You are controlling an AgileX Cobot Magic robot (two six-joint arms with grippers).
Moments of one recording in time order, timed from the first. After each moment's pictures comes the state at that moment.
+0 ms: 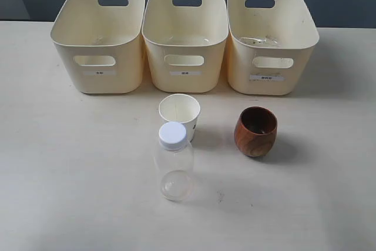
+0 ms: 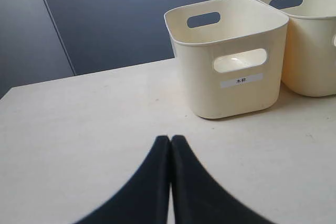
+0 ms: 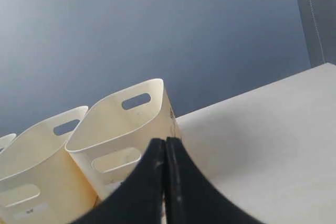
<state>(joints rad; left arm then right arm) -0.07 0.00 0.00 0.02 0.24 0.12 -0.07 0.01 0.00 0.33 0.08 0.06</state>
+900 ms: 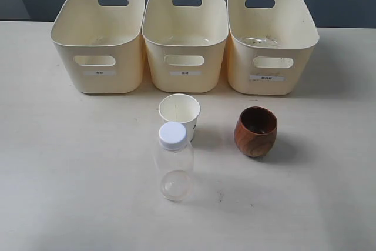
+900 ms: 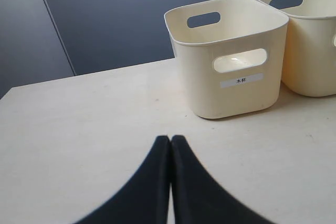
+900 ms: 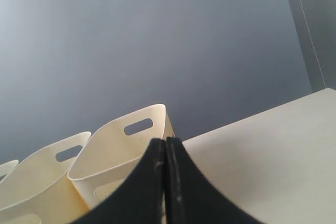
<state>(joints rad) -0.07 0.00 0.00 0.02 0.24 0.12 -0.07 0.01 0.00 0.34 0.00 0.06</state>
